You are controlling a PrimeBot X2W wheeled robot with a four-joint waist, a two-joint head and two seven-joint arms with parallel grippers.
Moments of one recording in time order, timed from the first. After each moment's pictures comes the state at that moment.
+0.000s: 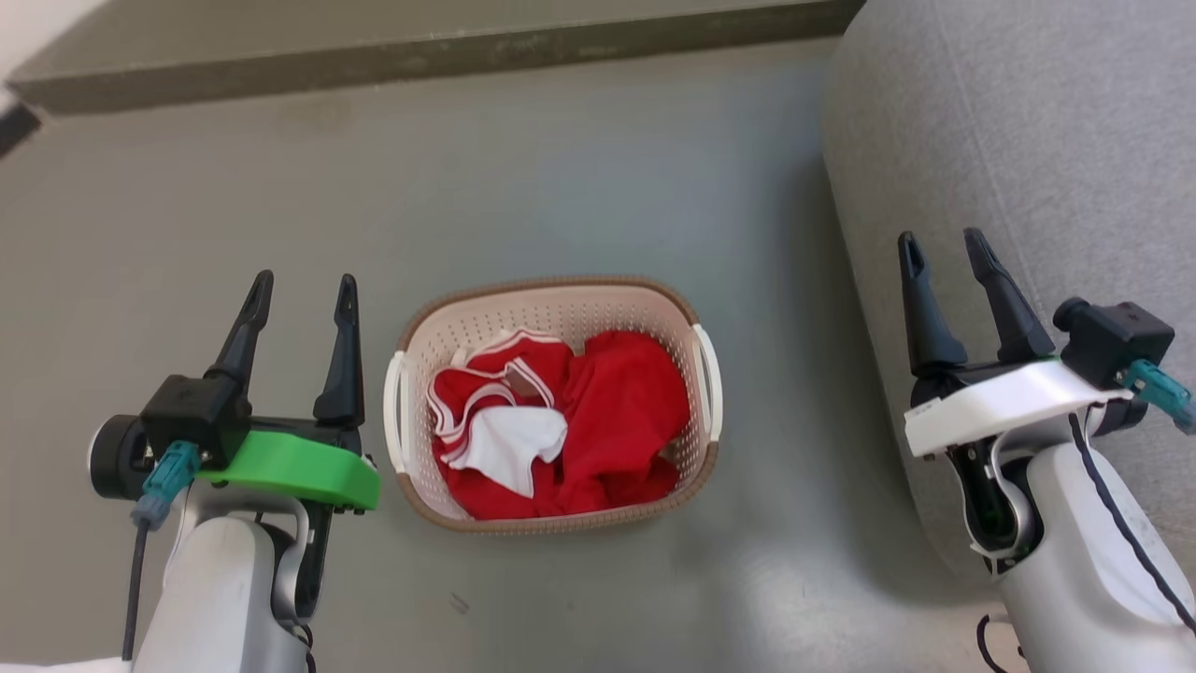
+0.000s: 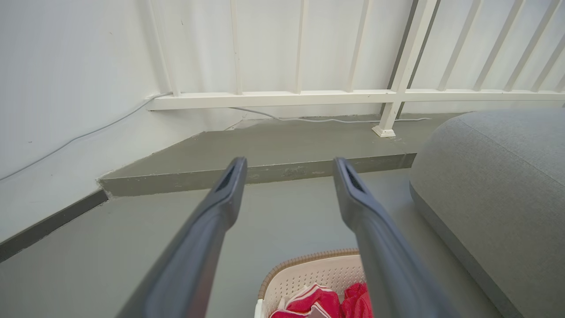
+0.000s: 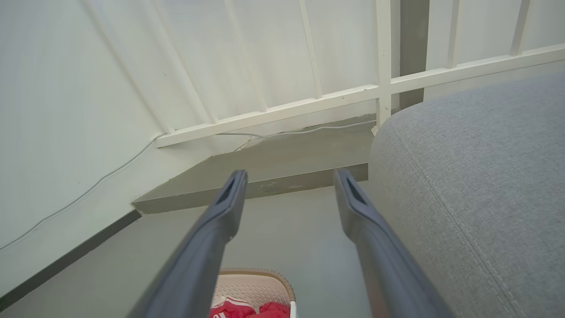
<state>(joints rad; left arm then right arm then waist) -0.25 0.05 -0.13 0.17 -0.22 -0.09 -0.25 -0.24 -0.12 0.17 0.24 0.38 0.07 -0.25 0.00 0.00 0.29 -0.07</state>
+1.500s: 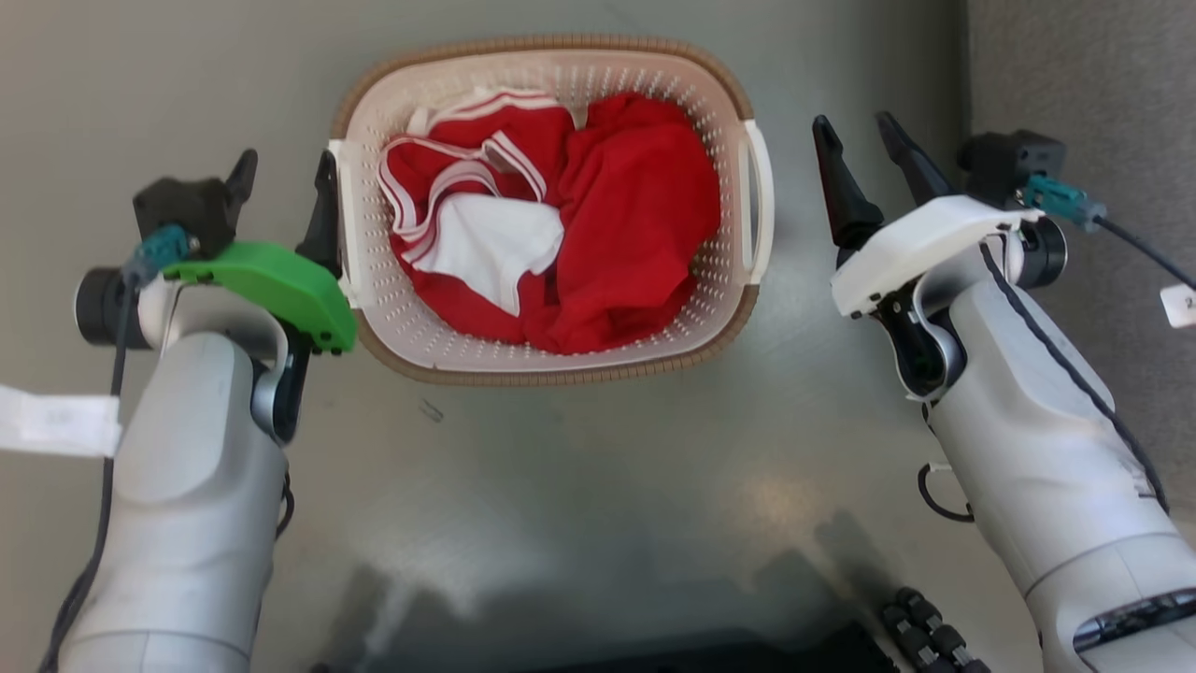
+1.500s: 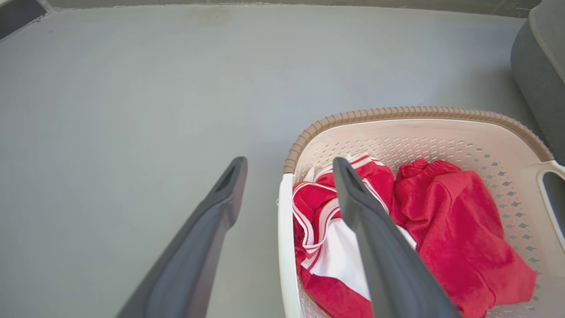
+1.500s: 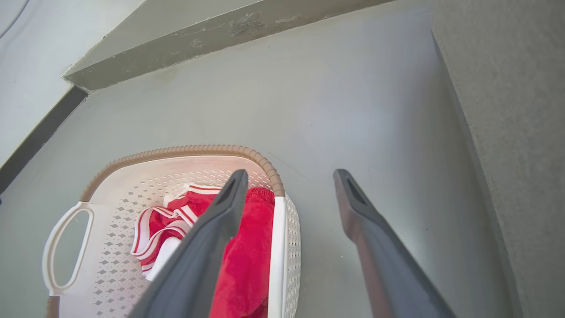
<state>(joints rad) -0.72 0.04 -0.16 0.75 -0.25 -0.12 -0.20 -0.71 -0.06 0.30 0.78 0.42 0.11 -0.25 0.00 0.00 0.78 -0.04</state>
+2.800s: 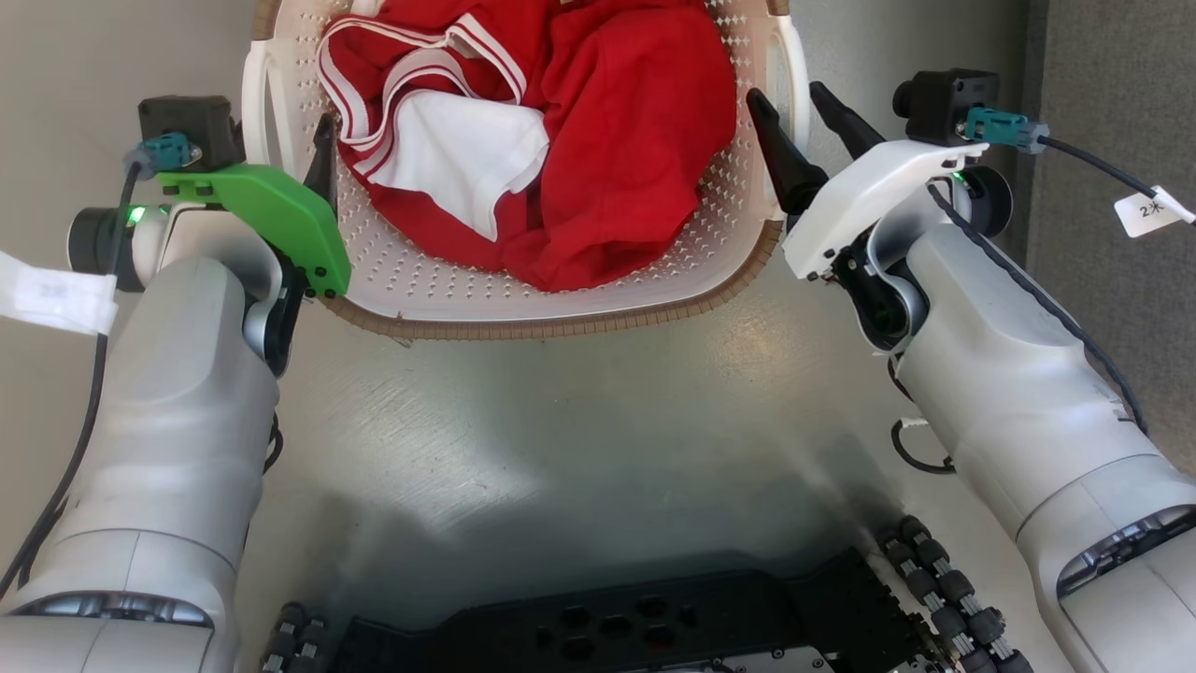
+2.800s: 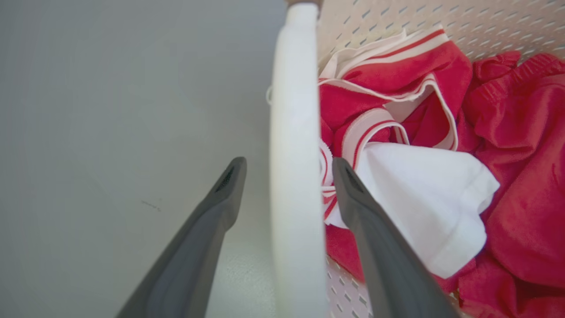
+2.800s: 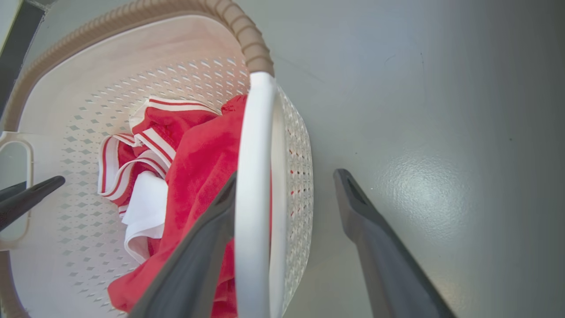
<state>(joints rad) -0.95 0.04 -0.24 1.06 -0.30 -0.13 -0.14 -0.89 -0.06 0.57 0.95 0.67 0.12 -0.22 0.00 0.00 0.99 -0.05</state>
